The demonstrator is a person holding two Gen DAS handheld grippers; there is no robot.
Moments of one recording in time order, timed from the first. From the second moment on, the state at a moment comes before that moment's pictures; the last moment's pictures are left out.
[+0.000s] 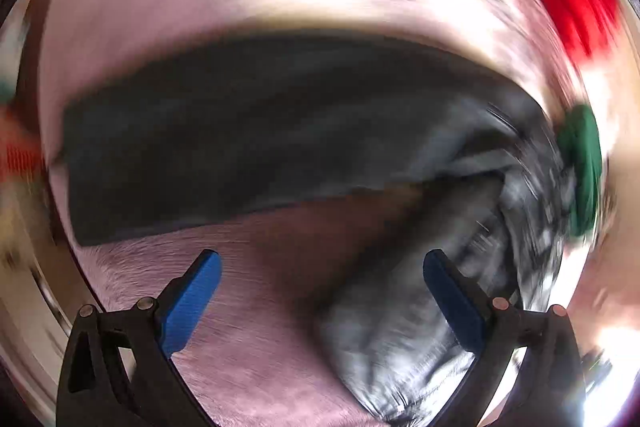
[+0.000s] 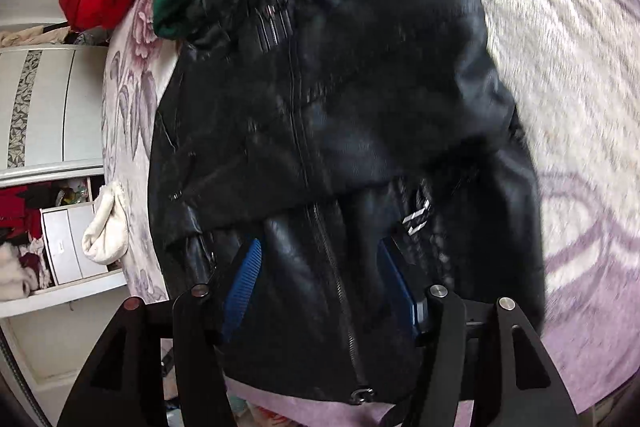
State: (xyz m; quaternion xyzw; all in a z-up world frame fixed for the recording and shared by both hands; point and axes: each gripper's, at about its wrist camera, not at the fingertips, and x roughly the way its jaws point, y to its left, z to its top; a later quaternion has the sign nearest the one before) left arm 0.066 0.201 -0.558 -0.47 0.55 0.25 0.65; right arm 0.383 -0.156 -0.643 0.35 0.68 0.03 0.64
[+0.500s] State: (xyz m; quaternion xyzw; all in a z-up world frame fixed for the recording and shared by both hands) left arm 0.000 0.316 -0.579 -0.61 0.36 0.39 0.59; right arm 0.365 -0.049 -0.670 0.34 0.68 -0.02 0.64
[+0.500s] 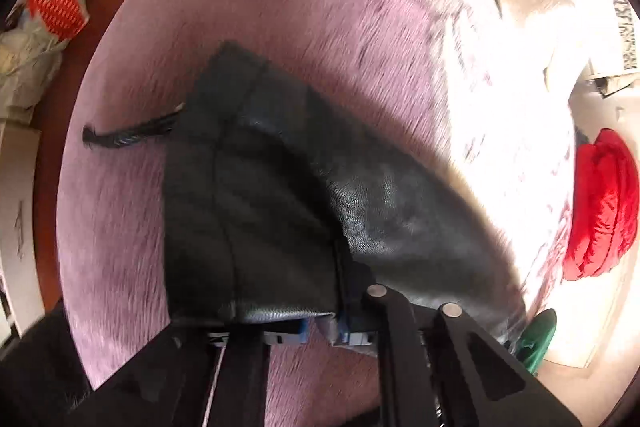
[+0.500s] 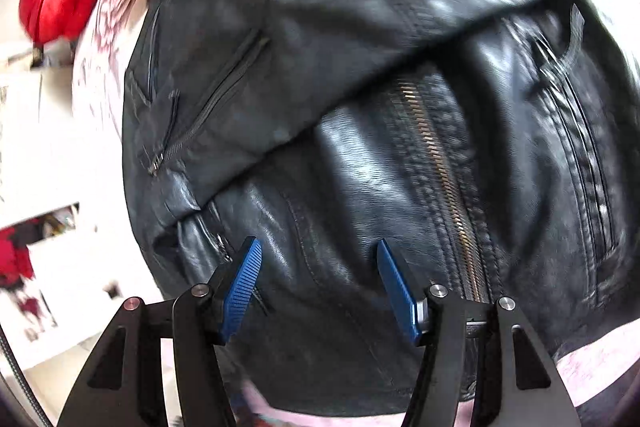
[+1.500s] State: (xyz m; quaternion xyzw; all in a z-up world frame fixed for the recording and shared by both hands) left arm 0.103 0.361 -0.549 -0.46 0.37 0.38 0.72; right arm 0.389 0.046 -0.671 -0.05 0.71 -0.11 0.69
